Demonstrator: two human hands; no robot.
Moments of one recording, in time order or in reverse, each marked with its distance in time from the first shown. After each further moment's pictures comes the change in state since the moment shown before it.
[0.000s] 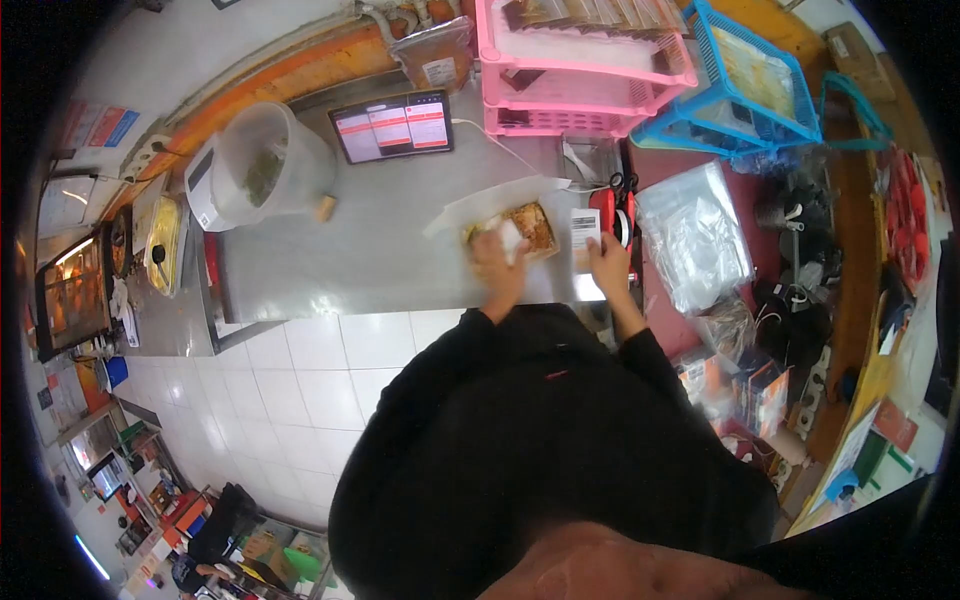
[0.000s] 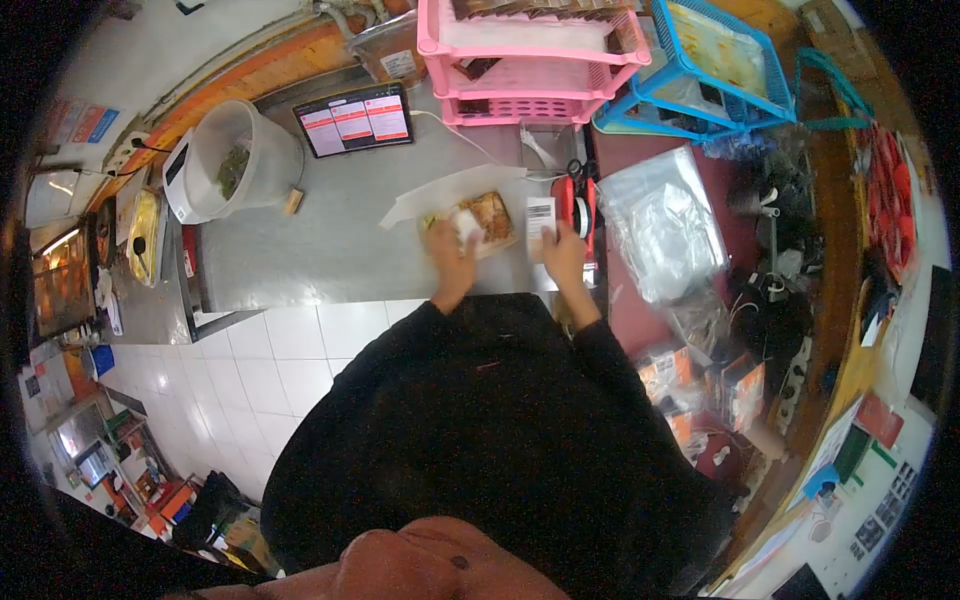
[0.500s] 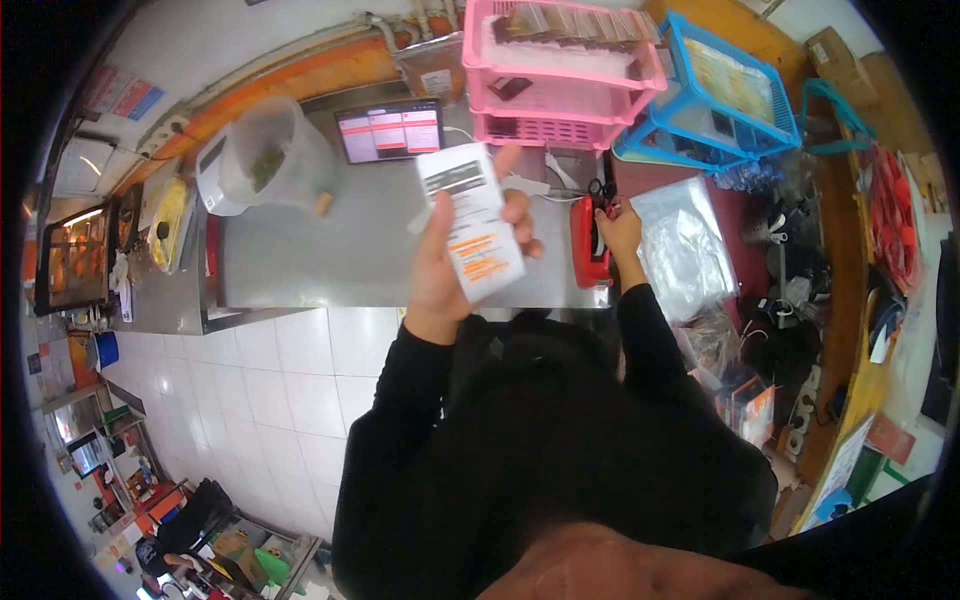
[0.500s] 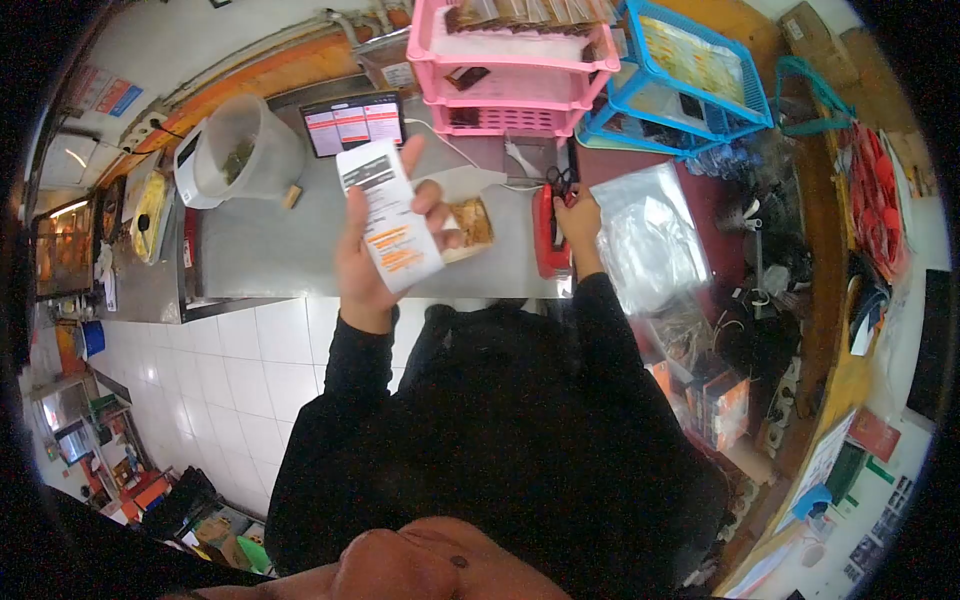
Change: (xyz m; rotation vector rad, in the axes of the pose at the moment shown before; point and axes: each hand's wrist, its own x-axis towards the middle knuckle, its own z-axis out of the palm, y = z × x) left_hand 0.062 0.224 -0.133 -1.696 -0.614 -0.293; right_hand 0.084 0.033 -0.044 -0.077 0.152 0.053
